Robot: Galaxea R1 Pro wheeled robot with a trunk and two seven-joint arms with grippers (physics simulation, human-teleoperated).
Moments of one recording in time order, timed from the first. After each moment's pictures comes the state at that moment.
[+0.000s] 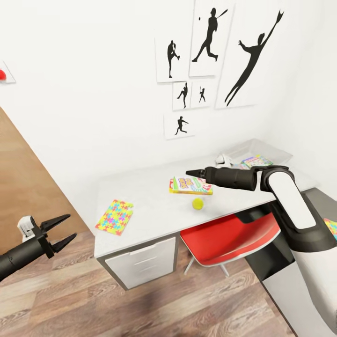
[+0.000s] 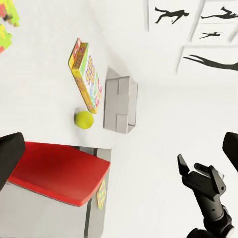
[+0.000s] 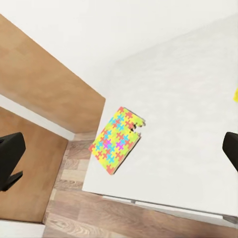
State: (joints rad) left arm -0.21 0.41 0.40 -1.51 1.91 1.04 0.10; right arm -0.94 -0.30 0.31 -1.61 -1.39 1.05 -0.30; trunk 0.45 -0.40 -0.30
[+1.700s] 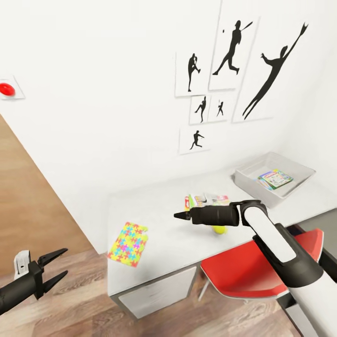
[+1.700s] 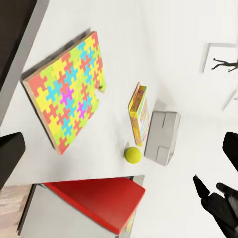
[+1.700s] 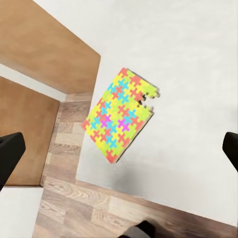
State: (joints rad) left arm -0.02 0.36 0.46 -1.47 1.74 1.04 0.07; right arm -0.76 -0.29 0.47 -1.61 -1.32 1.05 -0.29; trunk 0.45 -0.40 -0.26
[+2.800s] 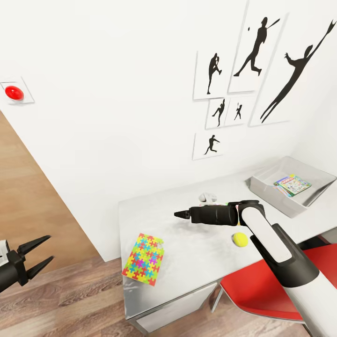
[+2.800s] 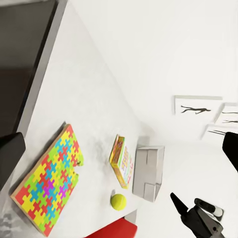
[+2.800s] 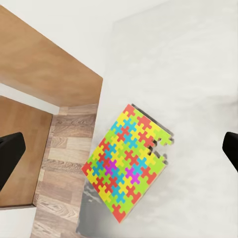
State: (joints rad) left arm -0.05 0.40 0.56 -1.51 1.78 1.03 0.06; right arm -0.75 -0.26 0.45 -1.60 -1.26 1.05 -0.30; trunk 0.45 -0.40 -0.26
